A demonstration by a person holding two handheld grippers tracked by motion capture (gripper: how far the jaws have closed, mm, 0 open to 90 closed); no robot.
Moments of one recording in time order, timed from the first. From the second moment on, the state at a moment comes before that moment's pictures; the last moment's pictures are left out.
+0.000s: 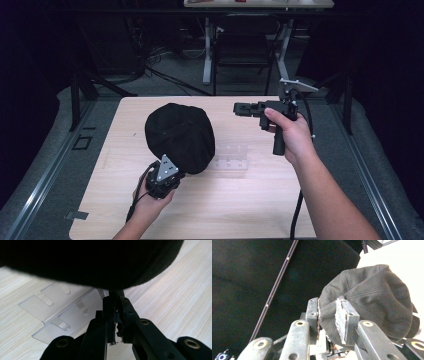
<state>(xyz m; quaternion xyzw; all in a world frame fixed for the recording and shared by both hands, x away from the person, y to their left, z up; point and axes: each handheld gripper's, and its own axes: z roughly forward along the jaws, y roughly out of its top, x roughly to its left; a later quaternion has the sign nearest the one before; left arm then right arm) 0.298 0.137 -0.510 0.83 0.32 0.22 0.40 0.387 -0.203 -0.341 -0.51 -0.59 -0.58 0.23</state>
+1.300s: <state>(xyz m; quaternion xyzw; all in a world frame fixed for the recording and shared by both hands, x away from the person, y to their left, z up) 0.277 0.205 -0.521 0.77 0.41 0.18 0.45 0.338 -0.213 -0.332 -0.48 -0.73 -0.49 -0.05</state>
